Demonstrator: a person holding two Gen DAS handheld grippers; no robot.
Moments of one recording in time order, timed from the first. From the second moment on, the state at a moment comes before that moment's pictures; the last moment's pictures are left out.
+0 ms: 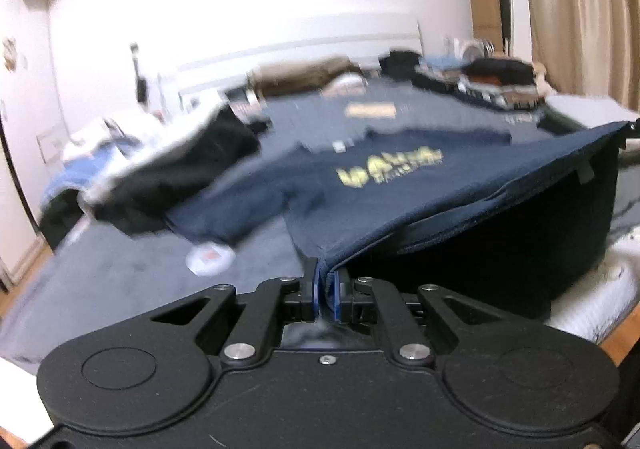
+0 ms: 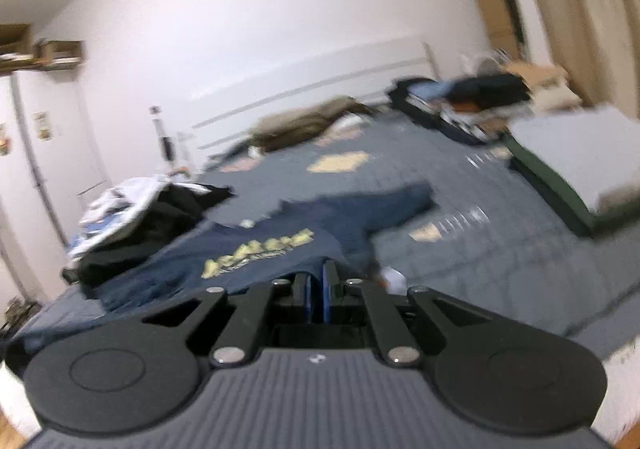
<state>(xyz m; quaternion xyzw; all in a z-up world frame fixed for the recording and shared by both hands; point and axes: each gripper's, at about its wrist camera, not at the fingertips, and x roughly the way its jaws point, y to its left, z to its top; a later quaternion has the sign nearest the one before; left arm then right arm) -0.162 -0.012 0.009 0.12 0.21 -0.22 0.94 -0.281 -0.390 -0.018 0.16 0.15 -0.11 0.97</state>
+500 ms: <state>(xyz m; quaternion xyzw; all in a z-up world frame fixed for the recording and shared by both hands) -0.129 -0.015 -0.046 0.18 0.39 -0.20 0.88 -0.221 -0.362 -0.073 -0.05 0.46 0.04 0.89</state>
